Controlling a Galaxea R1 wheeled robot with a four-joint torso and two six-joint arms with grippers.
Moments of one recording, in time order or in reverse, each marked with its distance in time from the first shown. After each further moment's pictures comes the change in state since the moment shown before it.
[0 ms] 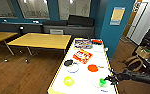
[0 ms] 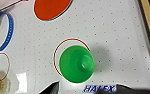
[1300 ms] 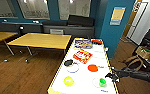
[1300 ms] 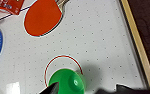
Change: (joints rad) left arm -0.001 0.000 0.000 0.000 0.000 0.000; right arm 0.020 0.068 -0.194 0.045 0.004 -0.064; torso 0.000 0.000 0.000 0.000
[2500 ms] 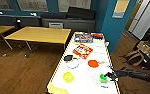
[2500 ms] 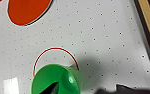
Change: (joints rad) left arm -0.016 0.003 0.000 0.000 -0.001 0.000; right arm 0.001 0.020 -0.016 0.005 0.021 -0.003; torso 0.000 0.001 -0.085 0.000
